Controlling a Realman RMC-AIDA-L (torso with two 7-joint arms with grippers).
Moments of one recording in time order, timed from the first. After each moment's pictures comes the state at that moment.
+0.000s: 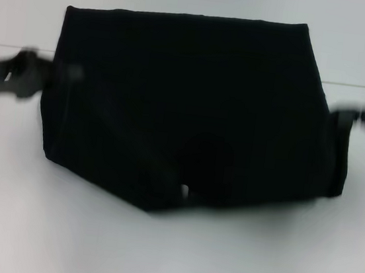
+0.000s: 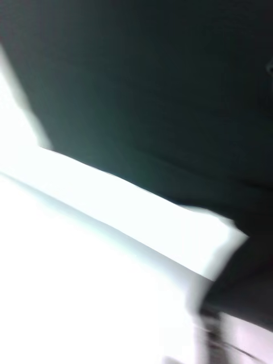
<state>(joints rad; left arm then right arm) -0.67 -1.91 0.35 0.58 2.12 1.55 -2.35 0.72 1.89 -0.49 -0.72 -2.23 -1.60 2.30</state>
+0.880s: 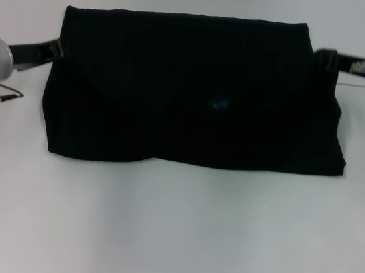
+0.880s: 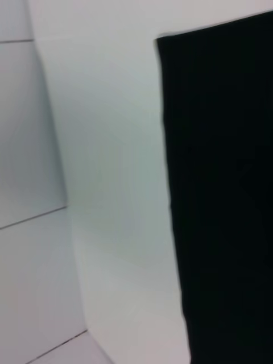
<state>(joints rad) -0.70 -2.06 0.71 0.68 2.17 0.72 -2.38 0.85 2.04 -0.86 -0.61 -2.22 -0.62 2.25</state>
